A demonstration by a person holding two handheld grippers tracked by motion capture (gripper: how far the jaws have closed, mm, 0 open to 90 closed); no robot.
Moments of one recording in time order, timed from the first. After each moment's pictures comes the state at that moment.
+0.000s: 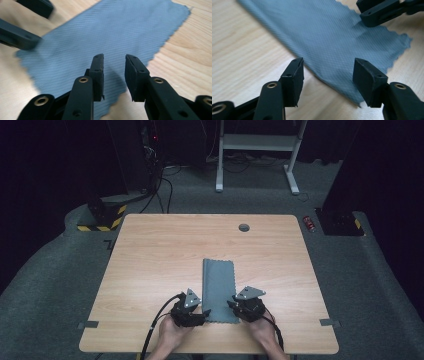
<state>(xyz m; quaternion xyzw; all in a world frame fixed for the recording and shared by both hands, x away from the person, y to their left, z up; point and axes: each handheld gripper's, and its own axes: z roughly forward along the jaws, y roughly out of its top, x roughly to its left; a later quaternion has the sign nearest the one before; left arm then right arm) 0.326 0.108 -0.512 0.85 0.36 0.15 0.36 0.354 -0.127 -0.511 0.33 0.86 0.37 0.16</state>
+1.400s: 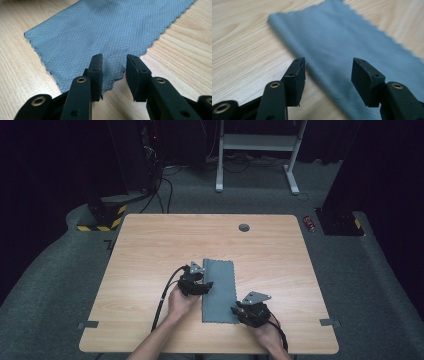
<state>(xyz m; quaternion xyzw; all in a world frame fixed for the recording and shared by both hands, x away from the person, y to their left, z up) 0.431 0.108 -0.518 0.82 0.42 0.14 0.36 0.345 -0.143 -0.519 0.32 0.86 0.36 0.13</state>
